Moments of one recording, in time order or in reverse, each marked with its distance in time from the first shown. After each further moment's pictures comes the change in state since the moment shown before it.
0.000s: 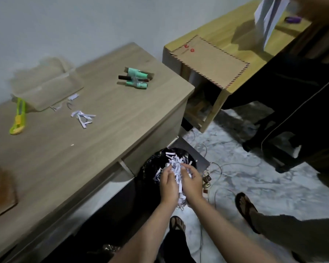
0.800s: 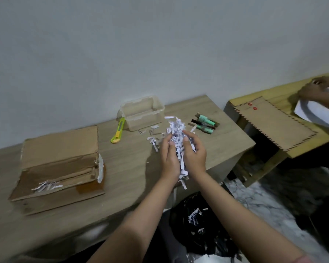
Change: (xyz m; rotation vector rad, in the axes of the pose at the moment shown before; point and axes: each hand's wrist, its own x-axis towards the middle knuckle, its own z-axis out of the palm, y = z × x) left_hand 0.003 0.208 -0.133 -0.227 0.398 0.630; right_hand -0.049 -0.198 0.162 0.116 -0.409 -0.638
